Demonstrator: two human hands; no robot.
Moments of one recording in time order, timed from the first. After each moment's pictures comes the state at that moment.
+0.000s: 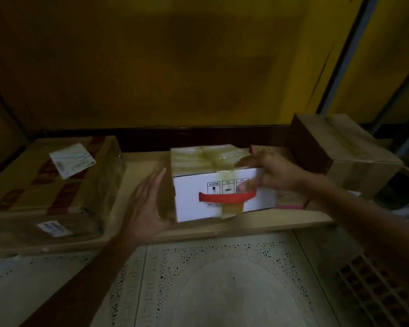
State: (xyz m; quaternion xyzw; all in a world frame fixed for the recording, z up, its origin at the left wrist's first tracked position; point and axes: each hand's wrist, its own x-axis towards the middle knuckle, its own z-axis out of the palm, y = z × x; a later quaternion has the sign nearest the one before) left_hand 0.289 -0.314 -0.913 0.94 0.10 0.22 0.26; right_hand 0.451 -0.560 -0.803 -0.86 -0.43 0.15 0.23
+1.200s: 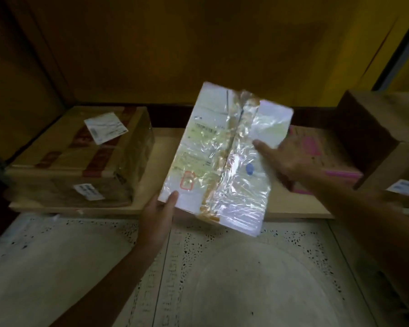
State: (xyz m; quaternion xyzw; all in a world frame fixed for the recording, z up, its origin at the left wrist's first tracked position) left_hand 0.233 -0.334 -0.944 0.68 0.39 0.22 0.57; right_hand 0.440 -0.501 -0.863 -0.85 -0.16 0.12 0.48
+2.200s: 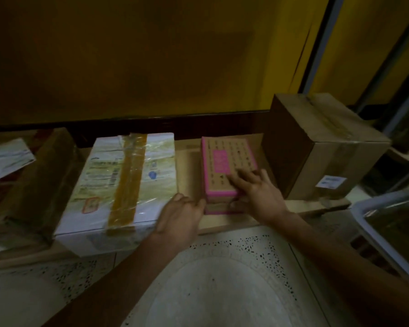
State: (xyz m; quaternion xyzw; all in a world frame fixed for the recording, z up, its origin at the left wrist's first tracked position) left_hand 0.357 -0.431 -0.919 1.00 -0.04 0.01 -0.07; right_hand 0.473 -0.603 -0.930 -0.94 -0.33 -0.02 0.07
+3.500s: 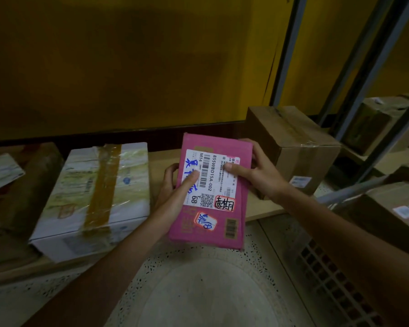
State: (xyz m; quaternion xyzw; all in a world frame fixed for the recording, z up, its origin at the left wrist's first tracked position) left_hand 0.368 -0.439 -0.889 0.68 0.10 0.12 0.72; right_hand 0.445 -0.624 -0.841 -0.74 -0.23 0.12 0.62
